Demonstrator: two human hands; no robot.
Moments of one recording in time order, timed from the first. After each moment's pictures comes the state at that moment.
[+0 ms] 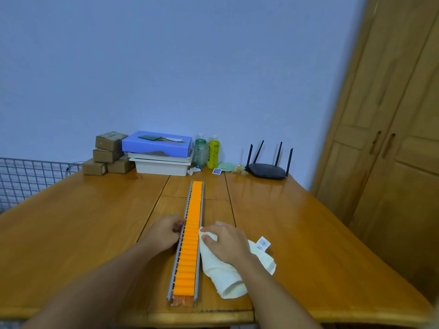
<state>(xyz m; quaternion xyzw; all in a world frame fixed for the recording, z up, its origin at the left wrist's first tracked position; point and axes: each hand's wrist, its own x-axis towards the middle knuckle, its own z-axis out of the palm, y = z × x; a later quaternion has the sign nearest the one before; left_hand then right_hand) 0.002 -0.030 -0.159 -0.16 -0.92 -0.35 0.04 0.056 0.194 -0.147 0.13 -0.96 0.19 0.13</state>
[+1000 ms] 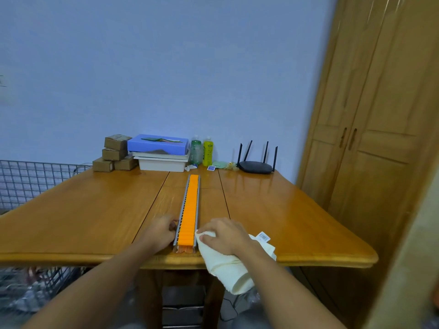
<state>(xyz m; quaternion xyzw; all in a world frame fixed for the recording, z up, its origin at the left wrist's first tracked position) 0.123 -0.037 -0.165 -0.13 -0.94 -0.31 0.08 0.186 0.193 -0.125 0.21 -0.97 0.13 0.08</state>
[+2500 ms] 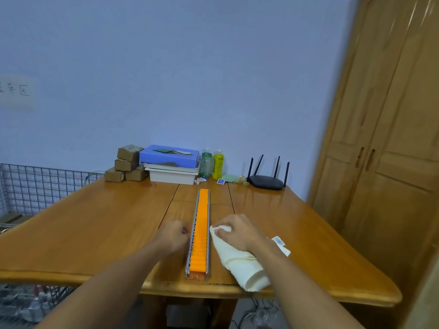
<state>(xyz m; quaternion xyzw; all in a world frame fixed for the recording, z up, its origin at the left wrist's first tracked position) 0.099 -0.034 -0.119 -0.14 -0.95 -0.28 0.07 0.143 0.199 -0.068 0.18 -0.96 0.17 0.10</state>
